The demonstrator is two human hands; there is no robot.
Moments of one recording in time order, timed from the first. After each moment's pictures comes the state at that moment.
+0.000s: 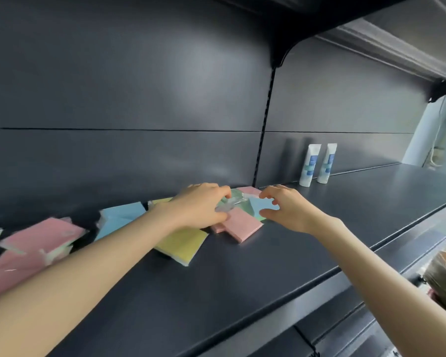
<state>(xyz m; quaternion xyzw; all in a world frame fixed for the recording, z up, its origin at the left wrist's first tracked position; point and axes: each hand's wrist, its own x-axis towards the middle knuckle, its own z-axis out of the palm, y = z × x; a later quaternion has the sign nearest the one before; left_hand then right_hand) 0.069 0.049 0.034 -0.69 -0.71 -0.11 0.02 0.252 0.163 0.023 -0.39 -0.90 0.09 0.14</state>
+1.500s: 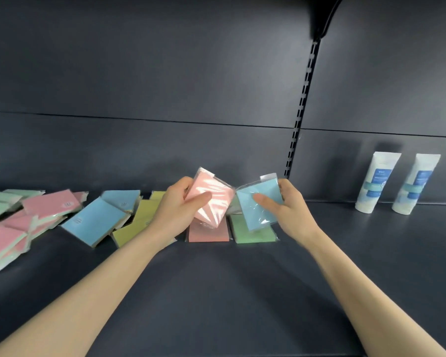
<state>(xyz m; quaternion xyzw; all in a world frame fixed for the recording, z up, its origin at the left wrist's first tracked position) 0.114 0.117 -0.006 -0.32 -0.74 -0.59 -0.07 0.238 0.295 -0.010 -0.16 -0.79 0.52 0.29</state>
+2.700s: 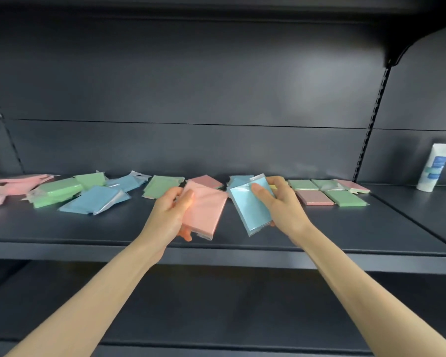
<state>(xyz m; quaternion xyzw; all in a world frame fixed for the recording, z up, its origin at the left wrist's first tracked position) 0.110 -0.238 0.002 -0.25 -0.72 -0.64 -0.07 0.206 -0.051 0.011 -0.11 -0.74 0.59 0.29</state>
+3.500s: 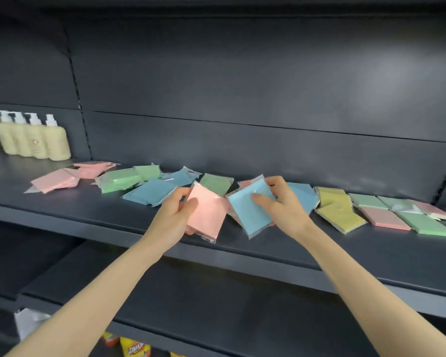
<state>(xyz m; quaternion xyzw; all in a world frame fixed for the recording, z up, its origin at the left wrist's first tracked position) 0.063 -0.312 -0.007 -0.21 -0.78 -0.59 0.01 0.124 -0.104 0.007 -0.05 -0.83 0.52 0.22</state>
